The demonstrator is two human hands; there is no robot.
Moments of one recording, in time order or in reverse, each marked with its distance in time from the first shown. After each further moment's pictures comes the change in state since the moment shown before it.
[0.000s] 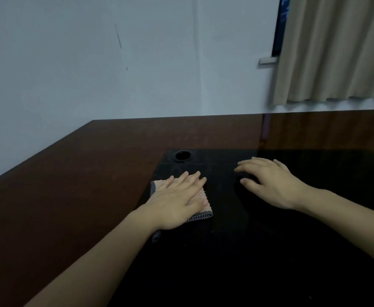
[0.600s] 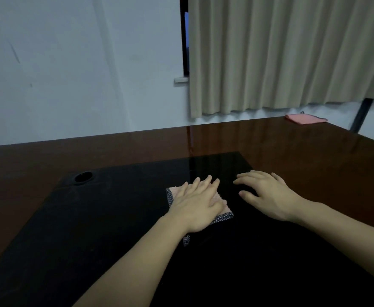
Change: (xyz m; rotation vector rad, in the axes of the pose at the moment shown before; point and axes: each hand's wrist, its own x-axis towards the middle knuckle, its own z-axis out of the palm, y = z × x) left_hand 0.102 0.252 0.022 -0.093 0.031 0.259; right_hand -0.170 0.151 -0.068 -0.026 0.013 0.321
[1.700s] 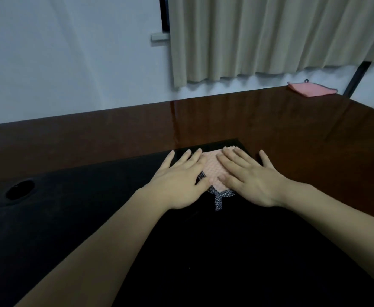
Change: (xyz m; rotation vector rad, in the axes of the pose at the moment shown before) left_hand 0.110 -0.053 -0.028 0.185 -0.120 0.064; right_hand 0.106 0.027 0.018 -0.145 -0.230 0.057
